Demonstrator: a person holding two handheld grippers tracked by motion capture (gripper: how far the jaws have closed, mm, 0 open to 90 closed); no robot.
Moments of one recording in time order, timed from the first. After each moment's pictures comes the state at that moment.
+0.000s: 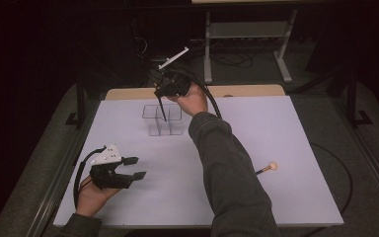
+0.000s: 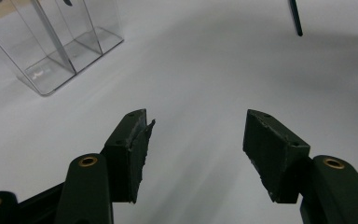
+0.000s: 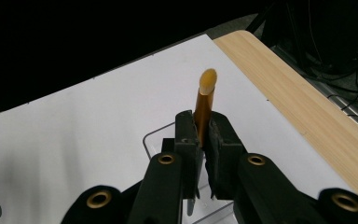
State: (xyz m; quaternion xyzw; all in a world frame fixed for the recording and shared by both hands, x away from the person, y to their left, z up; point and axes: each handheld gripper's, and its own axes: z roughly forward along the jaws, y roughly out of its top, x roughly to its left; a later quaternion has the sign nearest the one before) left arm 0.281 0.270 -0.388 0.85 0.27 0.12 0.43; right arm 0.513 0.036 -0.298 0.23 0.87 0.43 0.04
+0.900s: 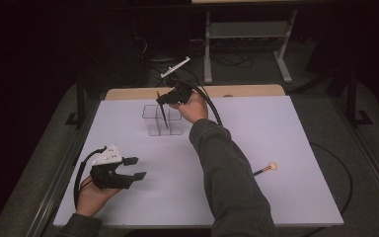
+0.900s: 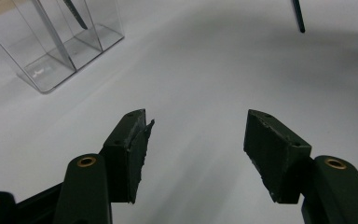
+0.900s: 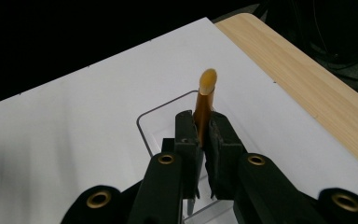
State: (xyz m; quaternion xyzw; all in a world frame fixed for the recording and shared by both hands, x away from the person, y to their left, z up) left arm 0.281 0.270 -0.389 0.86 0.27 0.12 0.43; right arm 0.511 0.034 -0.326 0.24 0.87 0.43 0.04
